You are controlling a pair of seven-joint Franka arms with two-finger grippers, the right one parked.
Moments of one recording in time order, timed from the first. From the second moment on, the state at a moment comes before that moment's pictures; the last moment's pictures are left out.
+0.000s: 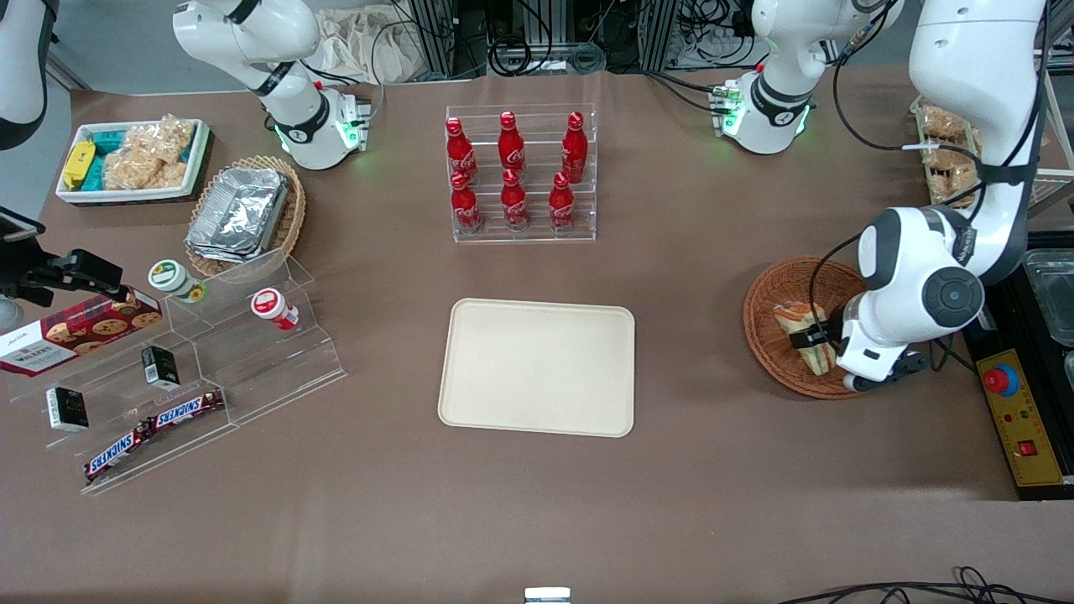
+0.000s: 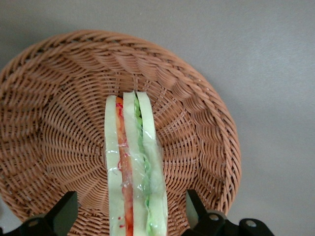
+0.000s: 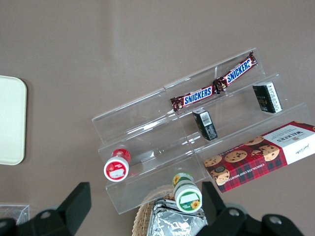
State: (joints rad) arm 0.04 0.34 -0.09 -2.02 0.05 2.18 -0.43
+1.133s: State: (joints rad) arm 0.03 0.29 -0.10 -1.98 0.05 2.05 -0.44
